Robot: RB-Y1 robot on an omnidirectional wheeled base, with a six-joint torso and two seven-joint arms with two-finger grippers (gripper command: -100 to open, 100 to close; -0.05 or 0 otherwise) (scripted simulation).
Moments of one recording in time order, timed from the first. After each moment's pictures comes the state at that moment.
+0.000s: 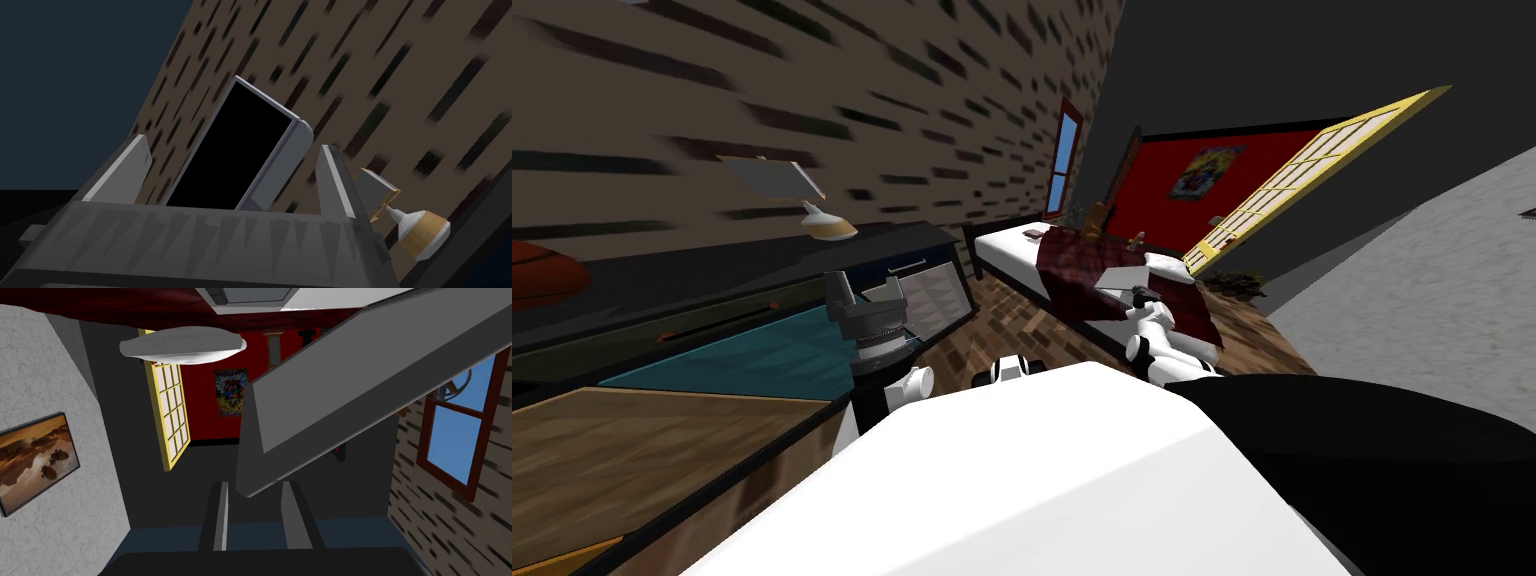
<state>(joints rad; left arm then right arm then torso) 0.46 0.01 0.02 -2.22 -0.01 -0.60 0.17 -0.31 -0.62 -0.79 -0.79 0.89 0.09 0.39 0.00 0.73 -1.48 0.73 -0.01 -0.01</state>
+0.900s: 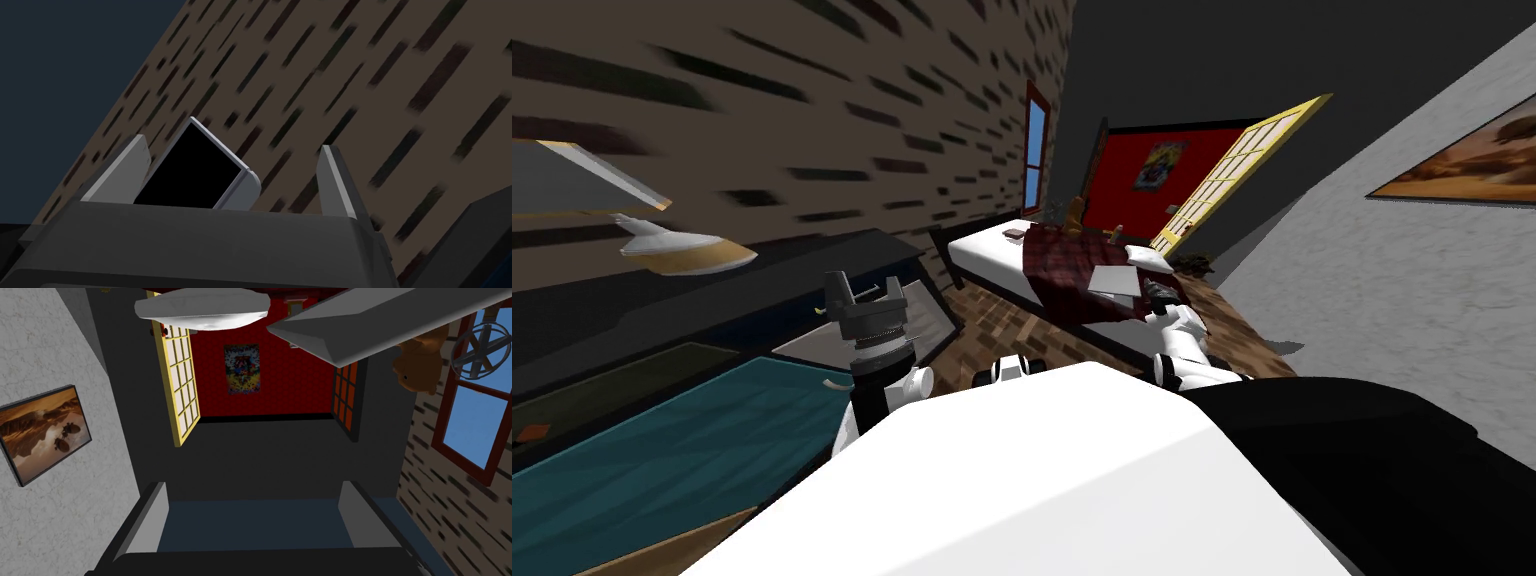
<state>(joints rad) 0.46 0.01 0.02 -2.22 -0.01 -0.60 0.17 -0.10 -0.76 -0.62 -0.92 0.68 -0.02 0.29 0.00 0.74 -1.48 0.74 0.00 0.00</state>
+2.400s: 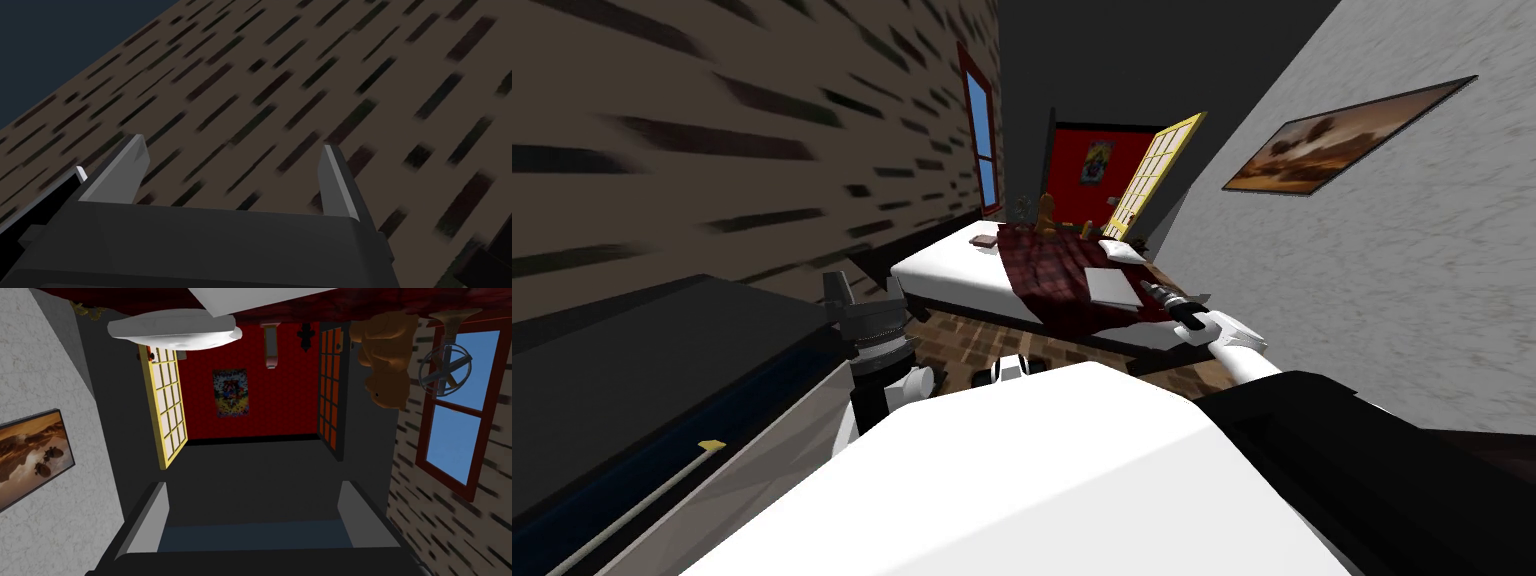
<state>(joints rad) 0.46 0.01 0.02 -2.22 -0.01 -0.60 0.17 0.27 -1.04 -0.34 -1.09 0.29 -0.24 0.13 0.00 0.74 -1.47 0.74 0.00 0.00</state>
